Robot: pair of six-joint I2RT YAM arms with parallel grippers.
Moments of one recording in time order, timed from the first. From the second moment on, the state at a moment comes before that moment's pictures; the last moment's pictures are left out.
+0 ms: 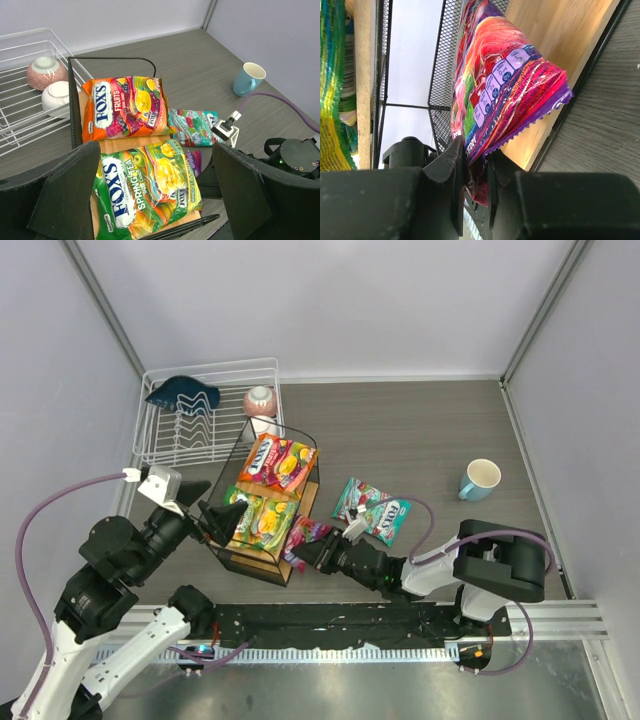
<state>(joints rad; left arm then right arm) -0.65 0.41 0.99 -0.62 -0.04 -0.18 1.26 1.58 0.37 0.99 0.35 1.26</state>
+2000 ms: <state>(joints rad) -0.65 0.41 0.98 -0.62 -0.06 -0.18 1.08 1.78 0.46 1.11 0.10 1.28</state>
